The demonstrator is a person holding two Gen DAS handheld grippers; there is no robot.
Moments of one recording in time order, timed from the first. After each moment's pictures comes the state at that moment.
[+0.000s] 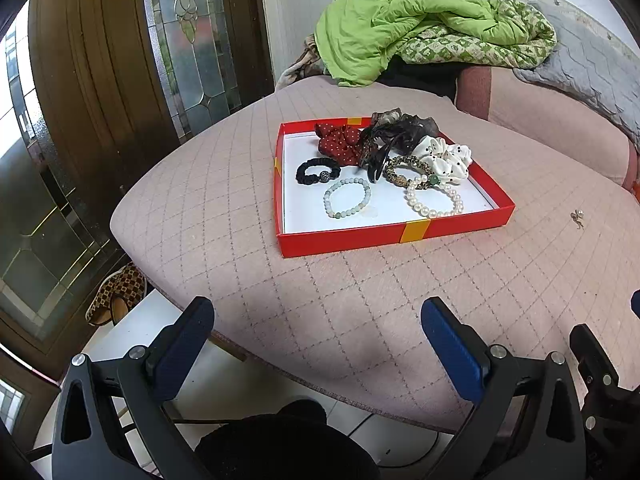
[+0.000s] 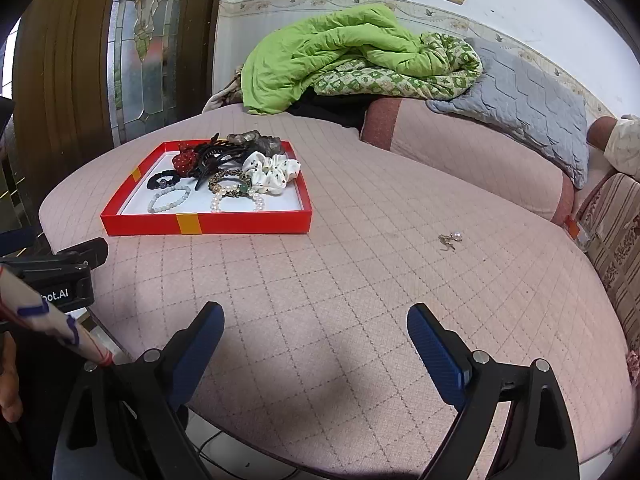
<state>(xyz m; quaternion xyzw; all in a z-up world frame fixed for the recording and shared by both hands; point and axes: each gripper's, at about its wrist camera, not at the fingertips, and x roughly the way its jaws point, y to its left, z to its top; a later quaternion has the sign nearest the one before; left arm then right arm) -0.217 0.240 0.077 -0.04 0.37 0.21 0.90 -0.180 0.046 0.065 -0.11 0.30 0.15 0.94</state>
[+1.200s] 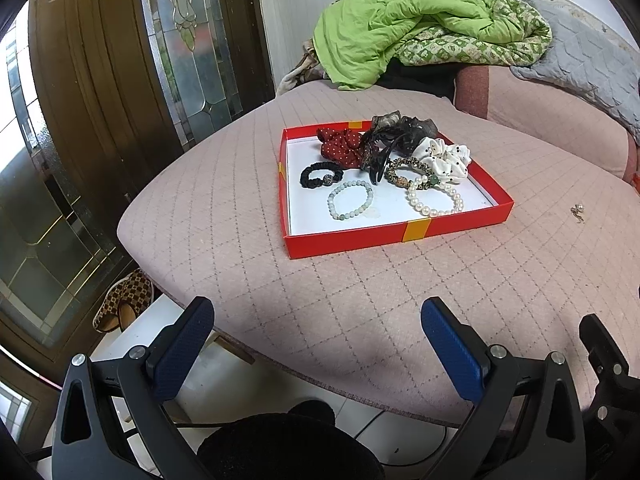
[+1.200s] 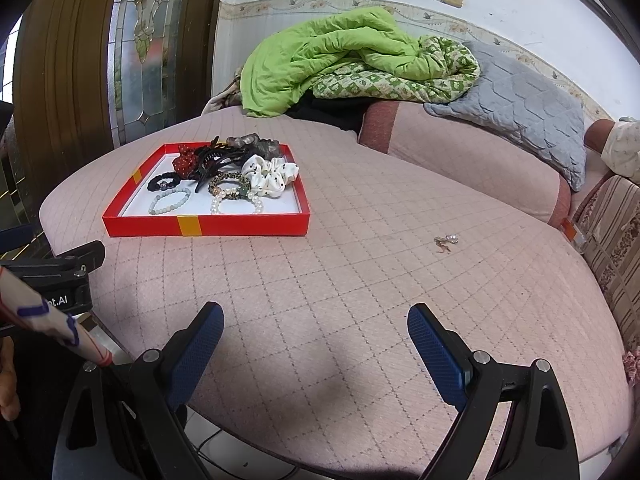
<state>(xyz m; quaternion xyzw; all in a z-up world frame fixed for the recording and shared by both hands) -0.225 0.243 0.080 -0.03 0.36 0.21 0.91 -0.187 0.042 0.074 -0.11 0.29 0.14 0.94</state>
